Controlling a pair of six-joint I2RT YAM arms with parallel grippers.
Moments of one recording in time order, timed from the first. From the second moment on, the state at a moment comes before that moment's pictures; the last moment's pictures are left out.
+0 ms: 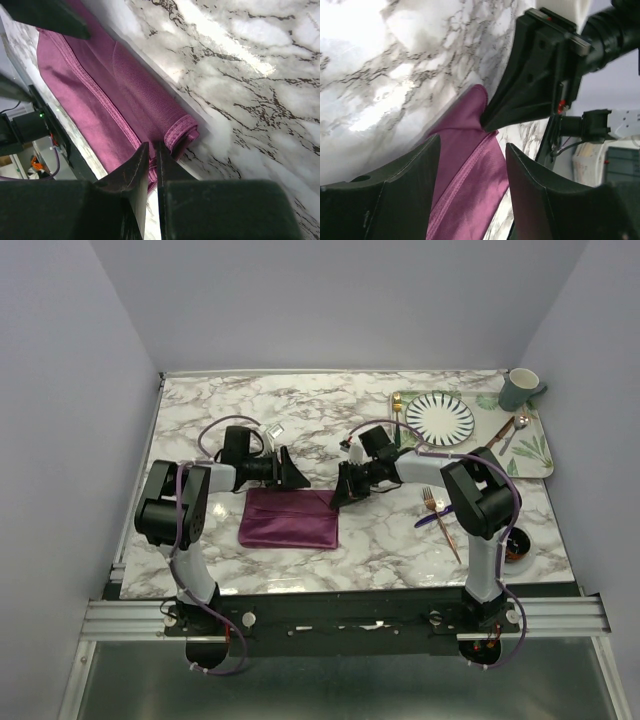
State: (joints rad) left arm -0.17 1.80 0.87 0.17 1.01 -0.41; right arm 0.54 2.01 1.17 -0.17 -0.68 0.42
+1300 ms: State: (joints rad) left arm 0.07 1.88 0.78 0.02 1.13 -0.38; right arm 0.54 2.01 1.19 -0.20 -0.64 0.43
